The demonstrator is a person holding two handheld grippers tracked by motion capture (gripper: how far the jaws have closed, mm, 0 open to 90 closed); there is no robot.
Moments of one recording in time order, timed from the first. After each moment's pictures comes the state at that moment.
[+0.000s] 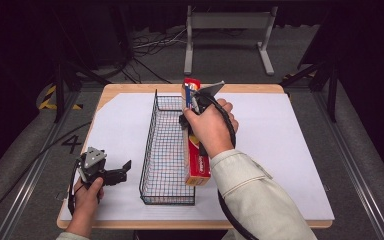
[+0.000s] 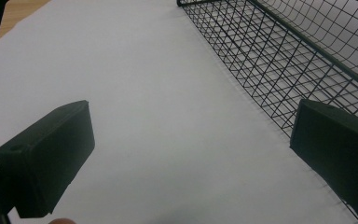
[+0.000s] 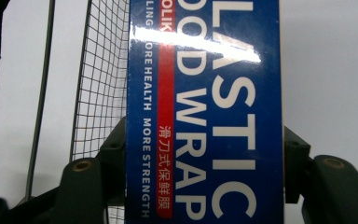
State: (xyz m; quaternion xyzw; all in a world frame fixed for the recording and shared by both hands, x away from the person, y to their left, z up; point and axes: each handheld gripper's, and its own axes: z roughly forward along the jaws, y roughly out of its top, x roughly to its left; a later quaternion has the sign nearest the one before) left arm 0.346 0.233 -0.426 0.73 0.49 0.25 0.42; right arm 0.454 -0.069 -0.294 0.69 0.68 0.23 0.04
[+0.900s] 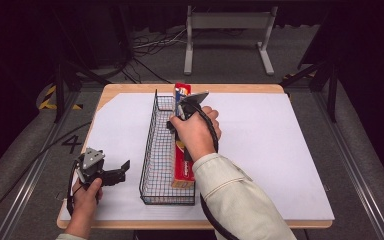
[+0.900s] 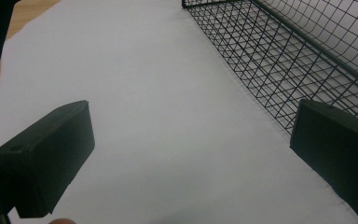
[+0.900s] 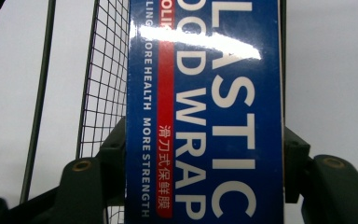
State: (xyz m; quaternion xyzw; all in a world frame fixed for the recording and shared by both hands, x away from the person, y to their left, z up) left arm 0.343 0.237 -0.426 0.72 0.49 0.25 0.42; right arm 0.457 -0.035 -0.326 0.69 0.67 0.24 0.06
